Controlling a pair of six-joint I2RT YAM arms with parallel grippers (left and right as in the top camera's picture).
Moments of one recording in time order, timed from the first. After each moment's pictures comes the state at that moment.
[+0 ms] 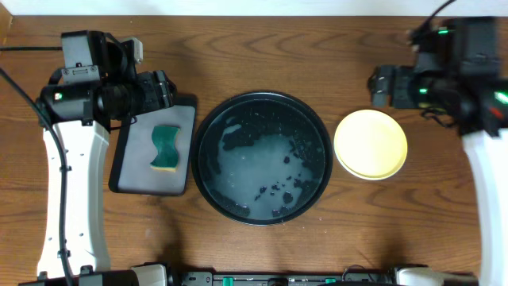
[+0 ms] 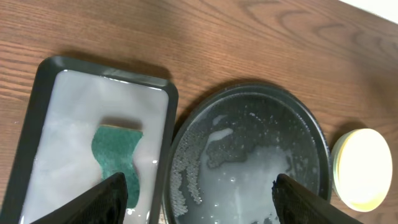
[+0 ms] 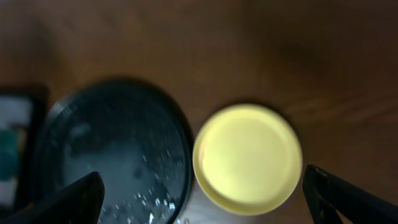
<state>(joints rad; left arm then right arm) 0.12 1.47 1.53 -1.06 0.34 -0.15 0.08 1.46 1.75 -1.20 -0.12 0.14</state>
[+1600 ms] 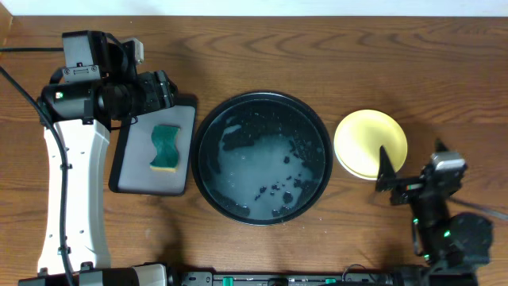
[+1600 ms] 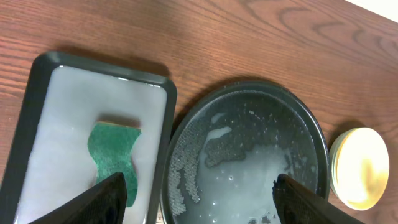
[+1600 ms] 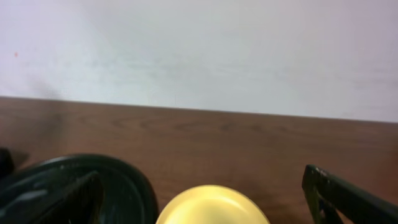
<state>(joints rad) 0.12 1.48 1.53 -1.06 0.34 -0.15 0.02 0.29 0.42 -0.20 -0.12 -0.01</state>
